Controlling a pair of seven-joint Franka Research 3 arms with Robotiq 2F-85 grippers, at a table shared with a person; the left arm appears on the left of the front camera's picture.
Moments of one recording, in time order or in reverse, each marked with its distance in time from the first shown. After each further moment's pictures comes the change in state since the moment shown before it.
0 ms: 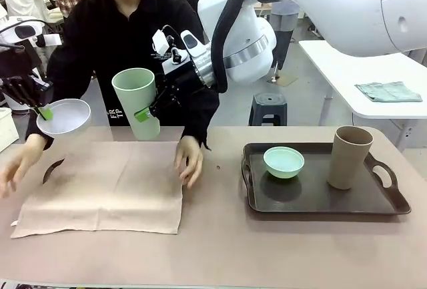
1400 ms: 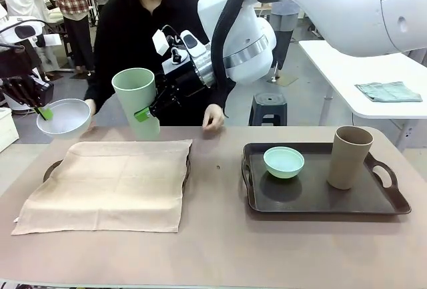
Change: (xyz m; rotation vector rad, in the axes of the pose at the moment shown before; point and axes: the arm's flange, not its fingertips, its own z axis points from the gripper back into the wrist) left arm 0.000 0.000 0.000 0.000 0.000 0.000; right arm 0.000 0.000 0.000 0.000 0.000 0.000
